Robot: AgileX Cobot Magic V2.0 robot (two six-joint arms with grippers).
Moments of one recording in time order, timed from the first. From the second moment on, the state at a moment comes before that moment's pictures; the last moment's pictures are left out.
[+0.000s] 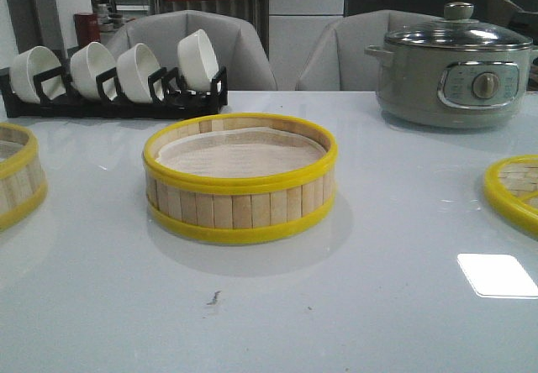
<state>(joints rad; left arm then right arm) -0.04 0.19 -0.36 0.10 0.31 -0.12 -0.02 -0.01 0.03 -0.04 0.15 0.15</state>
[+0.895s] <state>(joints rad) -0.21 0.81 -1.11 0.25 0.84 -0.12 -0.02 -0.01 0.03 -0.04 0.15 0.15</state>
